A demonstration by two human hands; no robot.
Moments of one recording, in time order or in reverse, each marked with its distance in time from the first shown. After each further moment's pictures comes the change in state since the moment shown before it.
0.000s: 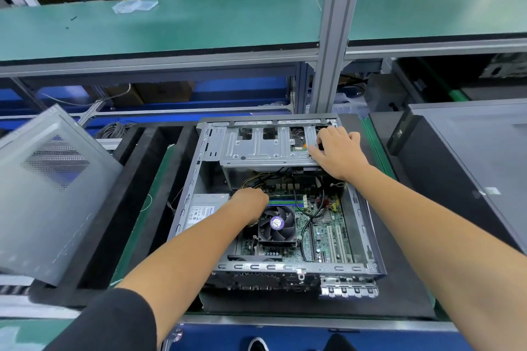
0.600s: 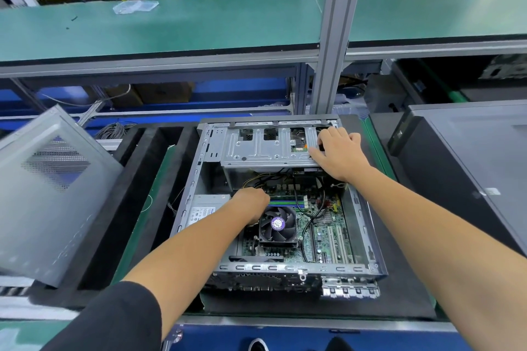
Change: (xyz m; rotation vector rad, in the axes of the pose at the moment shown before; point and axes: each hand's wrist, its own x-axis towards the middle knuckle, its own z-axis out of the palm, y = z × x) left_hand 0.000 -0.002 -0.004 0.023 -0.014 0.028; right_hand -0.001 -0.002 -0.001 -0.024 -0.005 -0.002
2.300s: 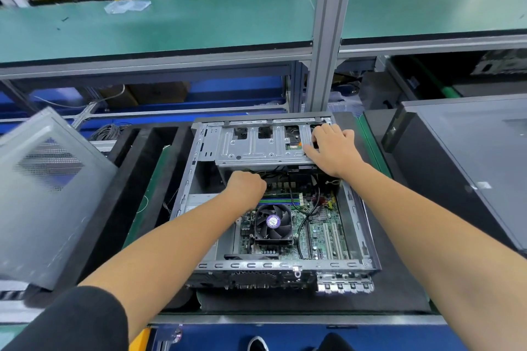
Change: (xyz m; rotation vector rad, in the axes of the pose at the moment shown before) left_hand -0.009 -0.003 -0.031 0.200 0.133 -0.061; right_hand 0.001 0.000 0.000 0.001 0.012 0.011
